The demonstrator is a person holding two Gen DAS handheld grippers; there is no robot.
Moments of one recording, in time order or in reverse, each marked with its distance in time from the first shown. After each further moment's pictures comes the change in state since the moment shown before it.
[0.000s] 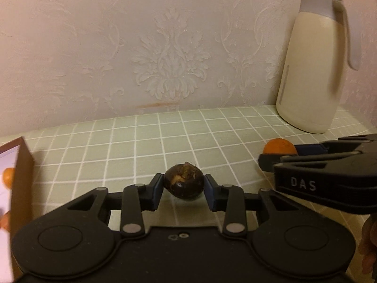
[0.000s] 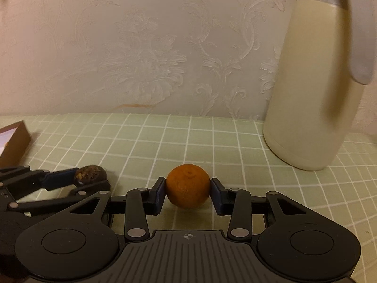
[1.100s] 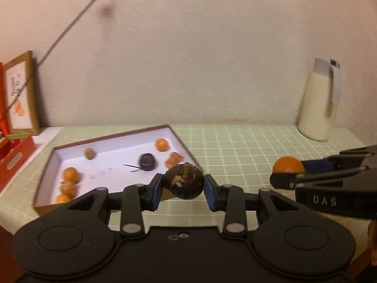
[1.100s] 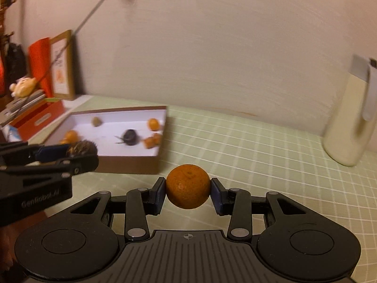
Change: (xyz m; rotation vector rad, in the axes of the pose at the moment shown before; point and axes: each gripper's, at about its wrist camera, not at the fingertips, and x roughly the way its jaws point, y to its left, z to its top) left arm -0.260 0.086 -0.071 -0.110 -0.116 0.219; right arm -0.192 0.151 -0.059 -0.177 -0.049 0.275
